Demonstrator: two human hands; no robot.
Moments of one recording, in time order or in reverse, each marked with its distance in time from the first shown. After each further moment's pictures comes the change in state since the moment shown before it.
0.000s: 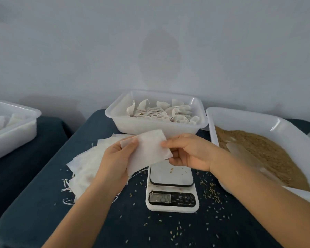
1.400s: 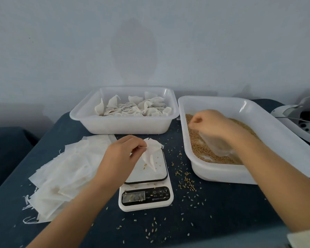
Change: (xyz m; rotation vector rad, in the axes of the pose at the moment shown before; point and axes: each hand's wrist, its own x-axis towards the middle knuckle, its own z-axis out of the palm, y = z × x) left_hand 0.016 -0.035 0.043 1.195 -0.282 0.863; right_hand -0.045 -0.018 -0.122 -1.182 0.736 -0.005
